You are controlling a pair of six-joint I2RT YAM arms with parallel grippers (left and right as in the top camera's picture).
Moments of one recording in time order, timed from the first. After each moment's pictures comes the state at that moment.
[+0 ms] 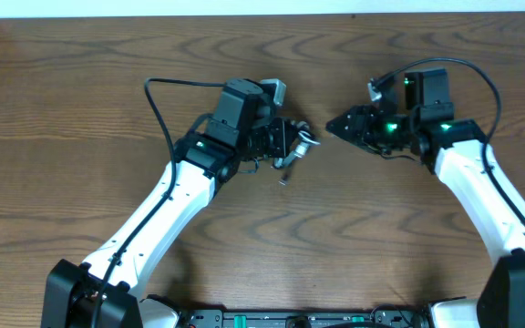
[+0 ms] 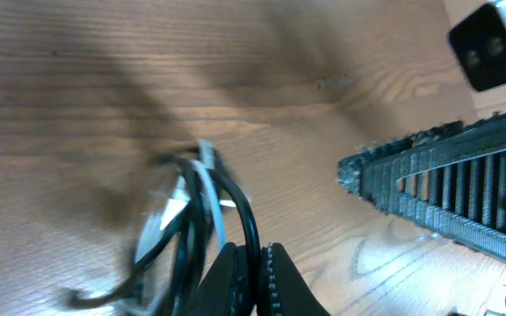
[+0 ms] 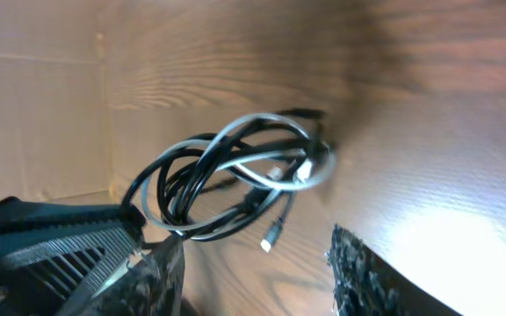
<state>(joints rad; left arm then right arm) -0.46 1.50 1.11 -0.38 0.40 -0.48 0.18 1.58 1.11 -0.45 -0.74 0.58</state>
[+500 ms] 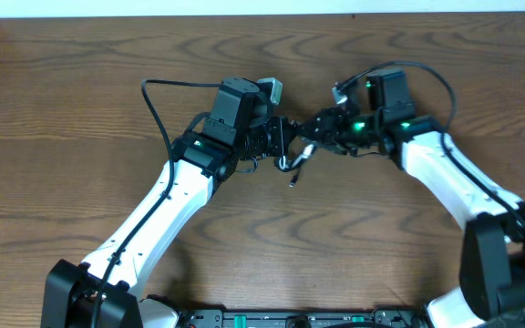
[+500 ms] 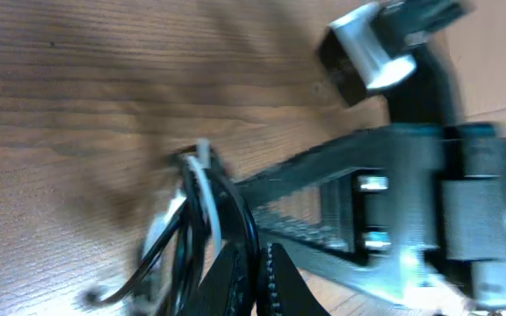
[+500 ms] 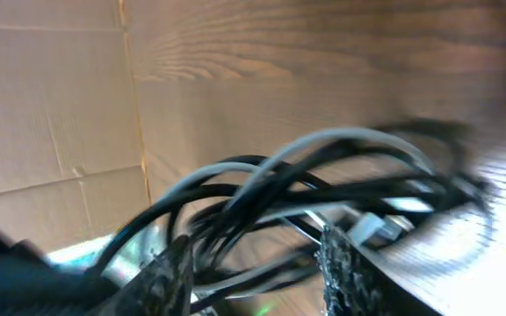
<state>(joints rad) -0.45 1.50 1.11 -0.38 0.41 -0.51 0.30 1.75 1.11 -0.26 -0.82 0.75</state>
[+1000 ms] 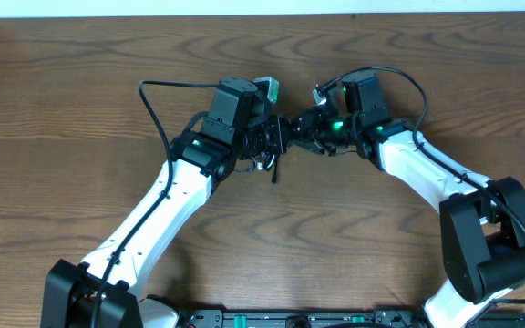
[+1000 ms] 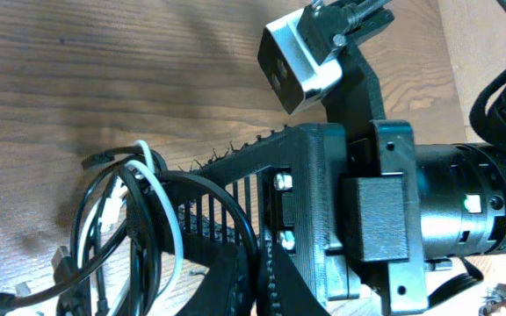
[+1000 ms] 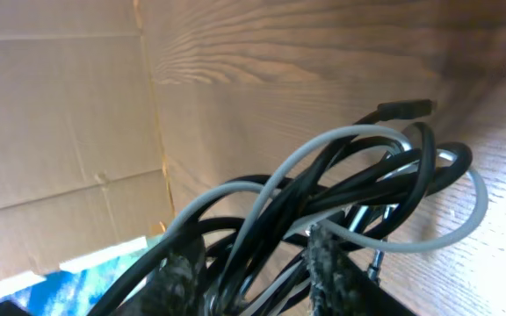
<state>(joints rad) -0.45 1.50 1.11 -0.38 0.41 -0.54 0.37 1.83 1.11 -0.09 -0.82 0.91</state>
